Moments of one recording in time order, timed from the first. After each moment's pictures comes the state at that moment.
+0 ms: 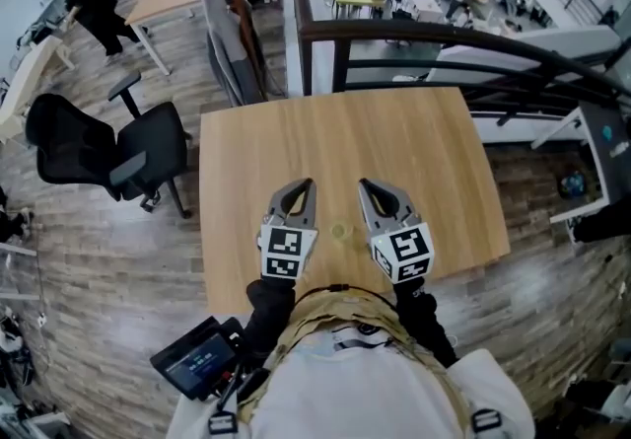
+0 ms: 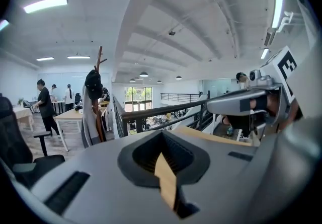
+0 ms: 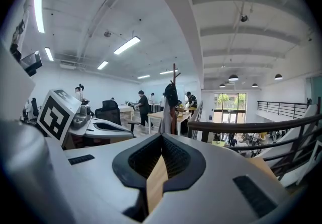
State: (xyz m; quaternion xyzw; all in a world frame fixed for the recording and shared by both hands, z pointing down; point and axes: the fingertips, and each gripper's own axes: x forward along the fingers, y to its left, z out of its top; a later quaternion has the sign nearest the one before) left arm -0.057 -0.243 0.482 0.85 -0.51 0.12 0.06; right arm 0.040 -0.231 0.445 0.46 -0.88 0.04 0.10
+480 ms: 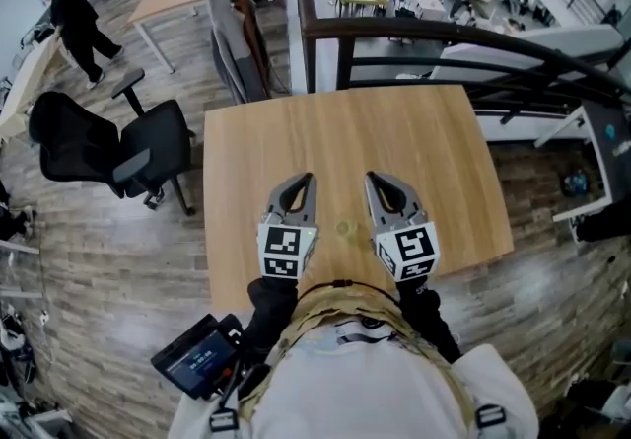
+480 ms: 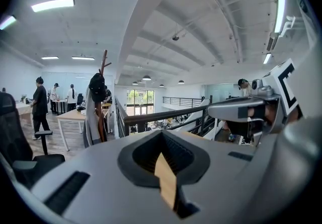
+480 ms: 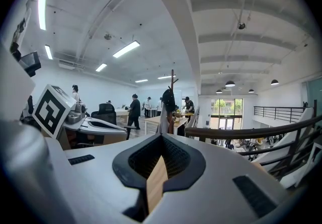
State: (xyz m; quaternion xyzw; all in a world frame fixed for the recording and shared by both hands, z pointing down) left arm -0.067 -0.240 0.458 0.84 -0.52 0.09 0.07; right arm 0.042 -0.232 0.426 0.48 -0.88 0.02 0.07
